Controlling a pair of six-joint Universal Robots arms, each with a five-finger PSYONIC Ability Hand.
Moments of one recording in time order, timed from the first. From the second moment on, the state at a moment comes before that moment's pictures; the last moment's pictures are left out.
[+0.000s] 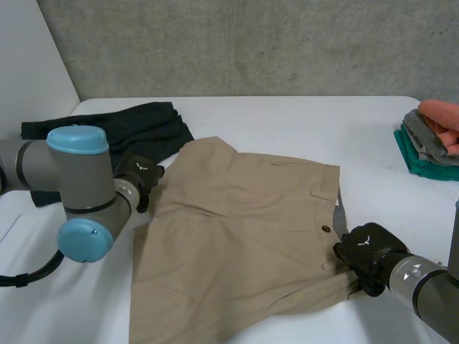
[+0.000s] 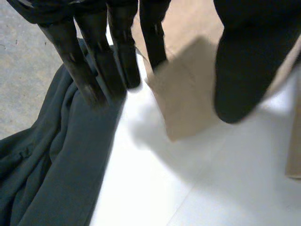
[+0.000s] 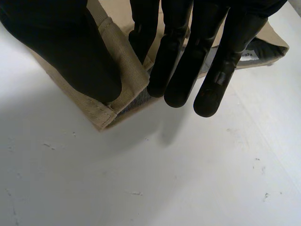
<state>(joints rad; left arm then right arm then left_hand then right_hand) 4.32 -2.28 -1.27 3.15 -1.64 3.77 1.80 -1.32 1.95 0.06 1.37 2.35 0.66 0.75 0.77 0.77 0.56 1.00 1.18 1.18 1.19 1.00</state>
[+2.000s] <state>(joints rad) 4.15 -2.09 -1.49 3.61 -1.59 3.49 1.84 -1.09 1.49 0.02 1.41 2.78 0.19 0.20 0.21 0.20 0.05 0.21 0.23 0.22 0.24 0.07</state>
